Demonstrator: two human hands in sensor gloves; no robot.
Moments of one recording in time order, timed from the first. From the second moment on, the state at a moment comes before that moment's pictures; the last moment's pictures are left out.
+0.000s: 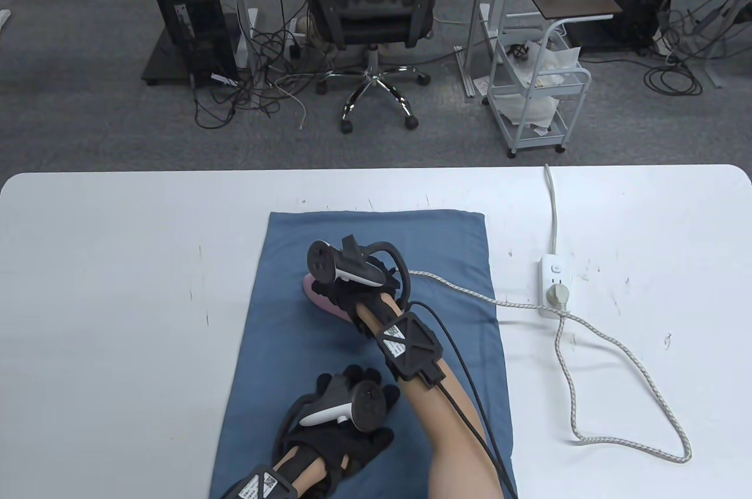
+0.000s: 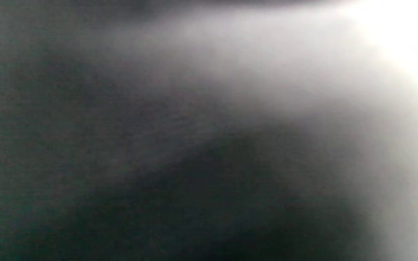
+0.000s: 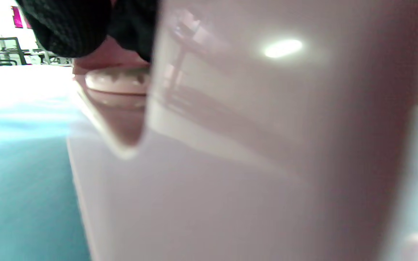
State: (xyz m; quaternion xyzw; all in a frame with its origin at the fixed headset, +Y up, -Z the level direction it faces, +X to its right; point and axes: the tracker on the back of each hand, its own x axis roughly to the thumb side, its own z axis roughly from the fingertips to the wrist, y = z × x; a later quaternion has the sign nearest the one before) left_hand -0.090 -0.816 -0.282 -0.37 -0.24 0.05 0.90; right_hand -0.067 -0.725 -0.489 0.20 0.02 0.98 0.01
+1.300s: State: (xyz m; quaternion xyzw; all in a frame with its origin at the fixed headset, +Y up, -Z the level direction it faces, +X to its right) left_hand -0.090 -0.816 -0.281 -0.37 -0.24 0.04 0.90; right_hand -0.004 -0.725 -0.449 0.10 0.02 0.99 -0.07
